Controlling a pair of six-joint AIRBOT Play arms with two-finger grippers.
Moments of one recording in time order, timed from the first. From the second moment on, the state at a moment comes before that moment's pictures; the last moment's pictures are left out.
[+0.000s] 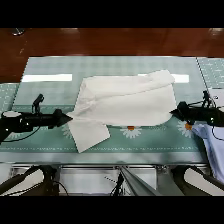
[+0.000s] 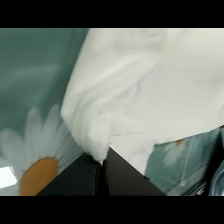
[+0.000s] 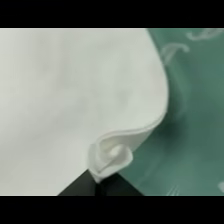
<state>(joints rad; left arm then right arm) 0.30 -1.19 0.51 0.50 -1.06 -0.96 -0.45 -1.19 0.66 -0.75 1.00 1.25</state>
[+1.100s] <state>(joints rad) 0.30 -0.71 2.05 1.16 -1.32 -1.50 -0.36 -0.69 2.07 -1.15 1.49 1.53</state>
